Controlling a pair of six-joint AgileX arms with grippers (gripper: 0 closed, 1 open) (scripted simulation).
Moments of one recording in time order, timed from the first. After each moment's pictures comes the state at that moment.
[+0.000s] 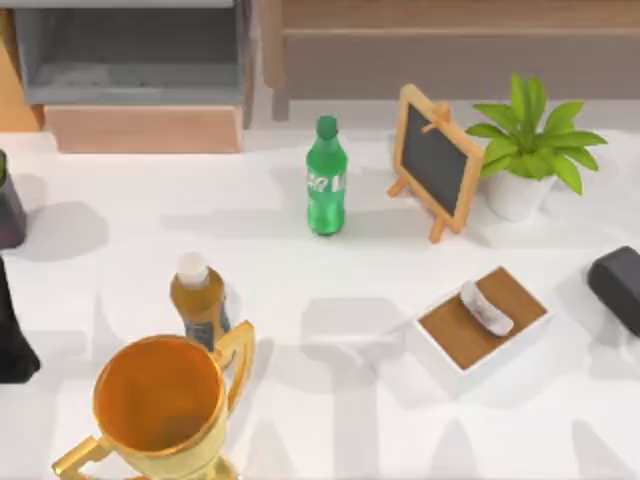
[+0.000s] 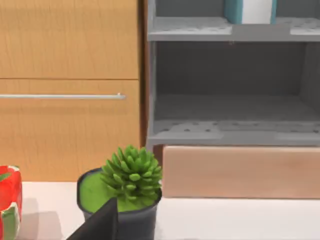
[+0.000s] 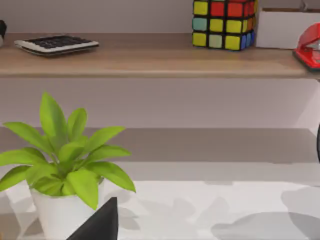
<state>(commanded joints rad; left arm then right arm) 0.00 0.00 0.00 0.00 0.00 0.00 0.00 0.00 0.00 0.00 0.00 0.00</state>
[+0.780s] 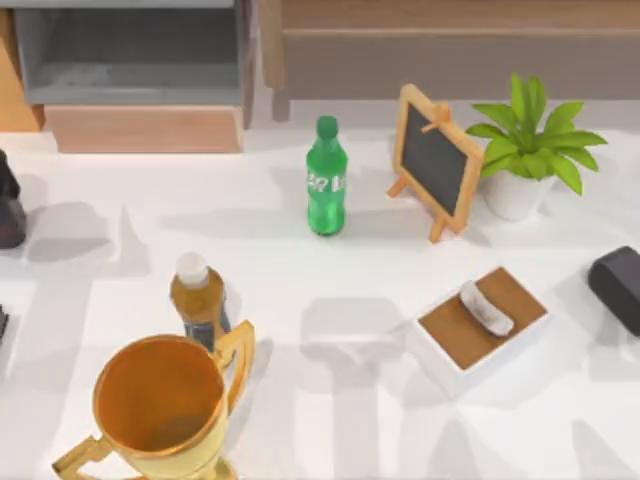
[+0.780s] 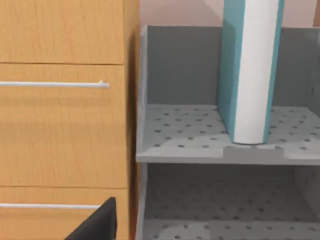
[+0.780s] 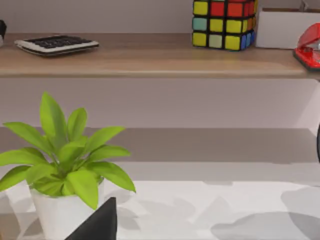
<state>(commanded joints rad) -0.07 0.64 0.43 0.23 -0.05 0.00 0.00 0.00 0.00 0.00 0.00 0.00</state>
